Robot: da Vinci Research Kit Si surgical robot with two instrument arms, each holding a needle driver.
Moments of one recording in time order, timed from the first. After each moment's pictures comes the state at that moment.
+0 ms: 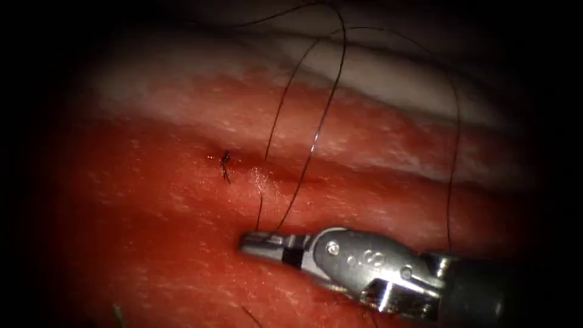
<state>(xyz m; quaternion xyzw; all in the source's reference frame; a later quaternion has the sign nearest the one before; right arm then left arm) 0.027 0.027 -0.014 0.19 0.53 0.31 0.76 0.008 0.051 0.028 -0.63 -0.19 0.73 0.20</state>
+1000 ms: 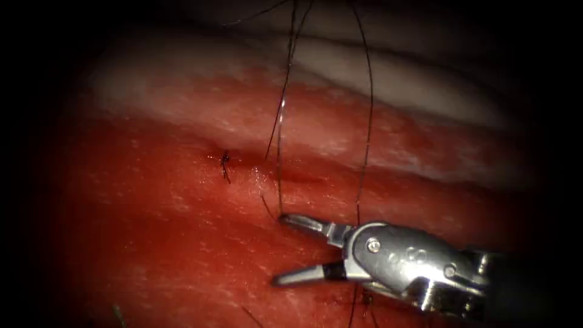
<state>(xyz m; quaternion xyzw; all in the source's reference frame) 0.024 0.030 -0.014 0.11 0.56 0.28 0.77 0.009 0.051 0.028 -0.63 -0.19 0.73 0.20</state>
